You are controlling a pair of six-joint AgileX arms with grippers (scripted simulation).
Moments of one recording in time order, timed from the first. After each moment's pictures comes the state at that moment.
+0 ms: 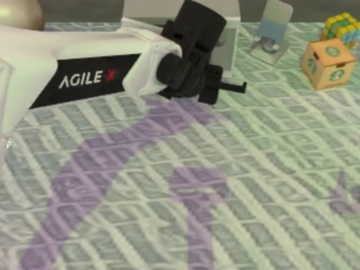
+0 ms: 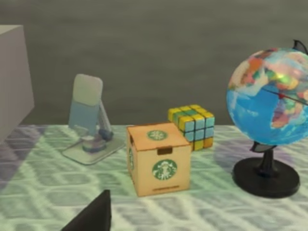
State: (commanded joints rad) left arm -0.66 2.07 1.51 -0.32 -0.20 -0.27; right arm 0.00 0.00 0.00 0.00 0.00 0.00
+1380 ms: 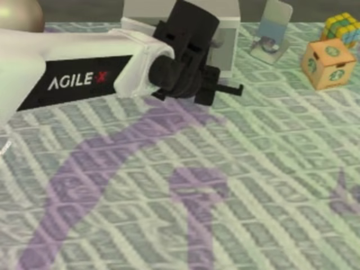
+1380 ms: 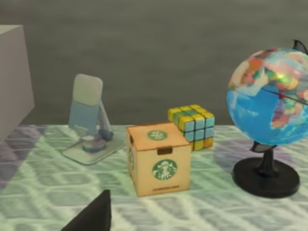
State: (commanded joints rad) left arm -0.65 2.03 1.46 -0.29 -0.16 -0.23; right arm 0.00 0.00 0.00 0.00 0.00 0.00
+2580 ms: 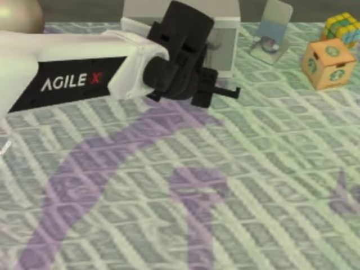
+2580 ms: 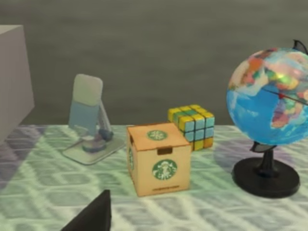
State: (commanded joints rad) left arm -0.64 2.02 1.43 -0.28 -0.14 -0.20; right arm 0.00 0.00 0.00 0.00 0.00 0.00
